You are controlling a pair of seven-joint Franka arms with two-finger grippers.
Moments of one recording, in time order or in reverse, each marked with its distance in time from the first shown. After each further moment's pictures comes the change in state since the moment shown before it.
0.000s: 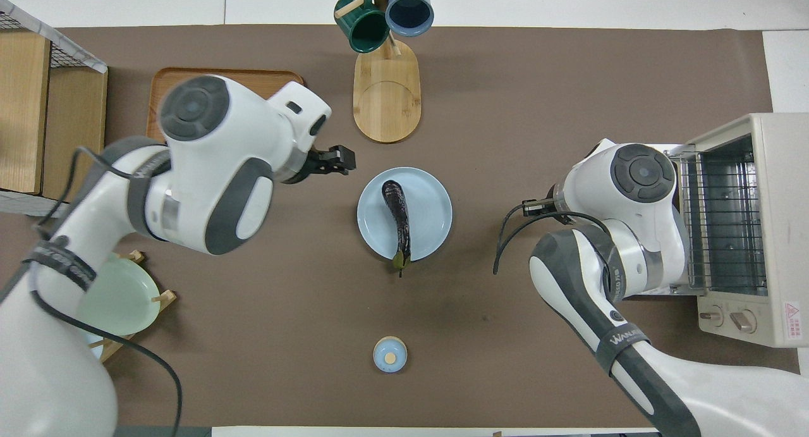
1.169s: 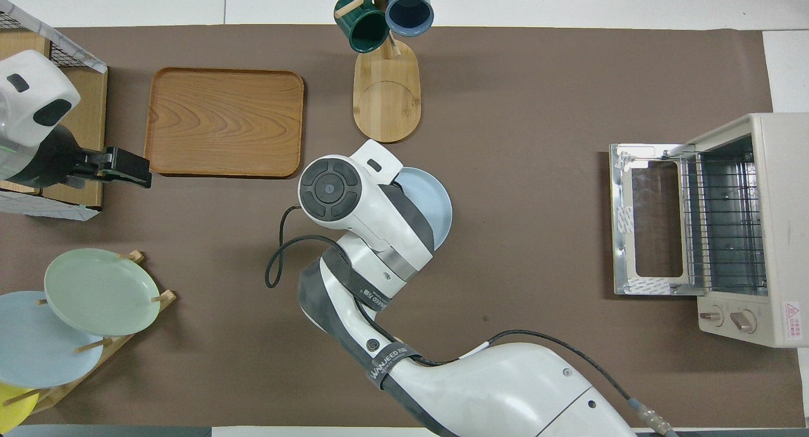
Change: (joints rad) left arm 0.324 -0.253 -0.006 0.032 0.123 -0.415 0.380; right arm 0.451 0.474 0.016 0.711 -0.060 -0.162 0.493
